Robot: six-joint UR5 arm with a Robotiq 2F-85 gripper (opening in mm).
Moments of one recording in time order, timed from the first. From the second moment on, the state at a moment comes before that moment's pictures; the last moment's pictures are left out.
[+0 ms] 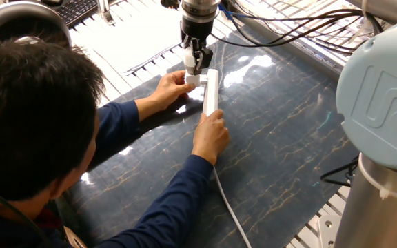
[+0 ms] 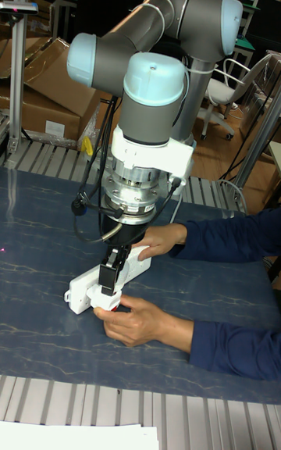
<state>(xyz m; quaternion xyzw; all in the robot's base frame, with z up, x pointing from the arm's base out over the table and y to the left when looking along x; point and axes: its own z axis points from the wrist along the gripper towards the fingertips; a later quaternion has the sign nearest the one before) 0.628 -0.018 0.108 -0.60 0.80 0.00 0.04</state>
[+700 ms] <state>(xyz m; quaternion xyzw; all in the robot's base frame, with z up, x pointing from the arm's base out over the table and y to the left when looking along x) 0.627 -0.019 0.107 -0.57 0.82 0.00 0.03</state>
